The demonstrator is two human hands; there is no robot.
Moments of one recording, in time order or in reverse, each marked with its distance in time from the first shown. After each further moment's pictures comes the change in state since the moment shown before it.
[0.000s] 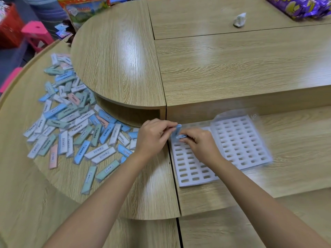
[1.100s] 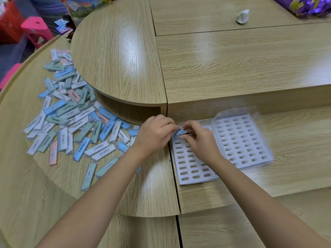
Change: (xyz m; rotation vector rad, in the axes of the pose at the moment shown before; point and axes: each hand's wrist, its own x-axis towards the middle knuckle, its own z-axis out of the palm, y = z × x) left_hand 0.005 -0.010 -0.001 0.181 -0.087 0.323; right_hand -0.004 -0.008 0.000 0.096 0.012 0.173
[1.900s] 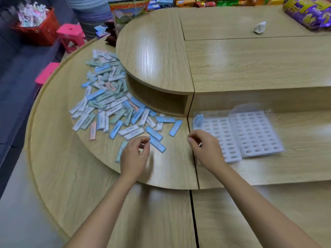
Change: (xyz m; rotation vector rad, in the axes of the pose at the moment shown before) left_hand -0.131 0.051 -0.092 -0.288 0.125 -1.046; right_hand -0.063 -0.069 0.031 -0.117 -0.026 0.101
